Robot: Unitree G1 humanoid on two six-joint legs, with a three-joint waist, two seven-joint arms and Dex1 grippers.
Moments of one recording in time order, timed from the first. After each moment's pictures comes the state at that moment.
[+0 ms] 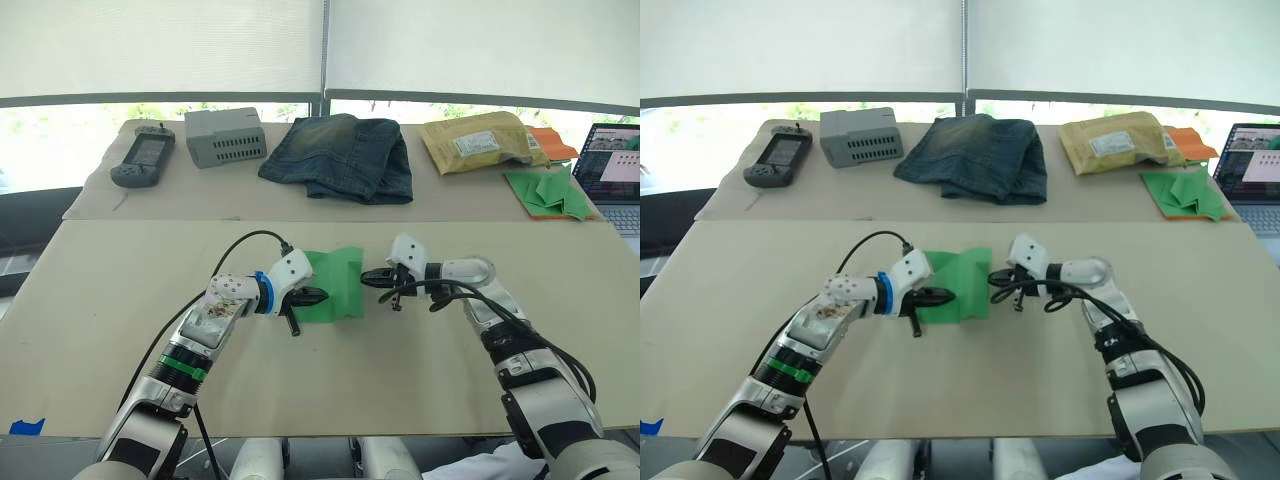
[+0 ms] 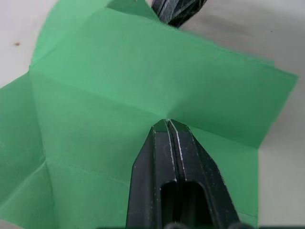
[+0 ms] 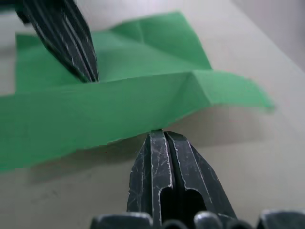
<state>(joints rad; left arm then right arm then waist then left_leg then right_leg) -0.51 0.41 -0.32 0.16 -0.10 0.42 -0.93 -0.68 -0.46 0.20 0.62 0.11 -0.09 1.14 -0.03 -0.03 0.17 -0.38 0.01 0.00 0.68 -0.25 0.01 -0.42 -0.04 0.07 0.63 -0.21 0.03</state>
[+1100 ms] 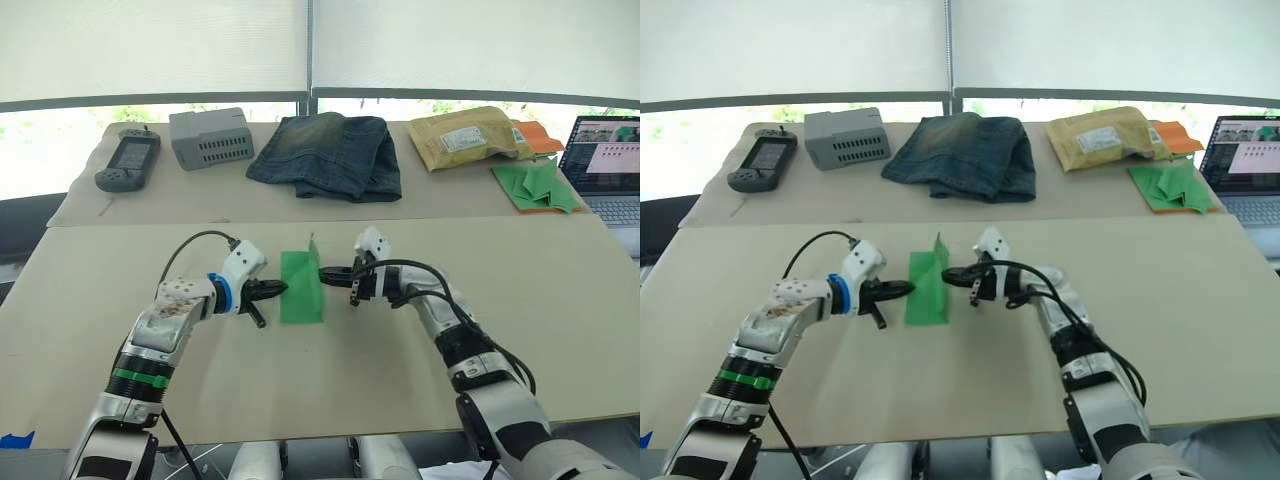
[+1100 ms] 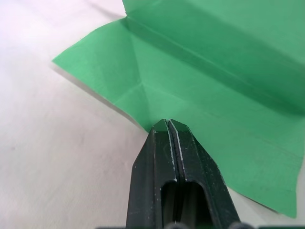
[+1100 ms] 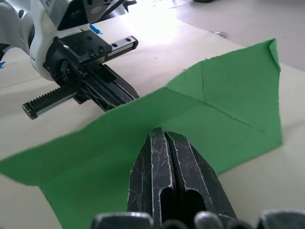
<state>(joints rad) -0.43 0.52 -0.12 0.07 -0.20 0.58 -0.88 -0.69 -0.20 0.16 0.60 0.21 0.09 1.11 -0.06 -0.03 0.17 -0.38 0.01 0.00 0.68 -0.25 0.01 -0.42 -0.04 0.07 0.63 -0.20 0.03</state>
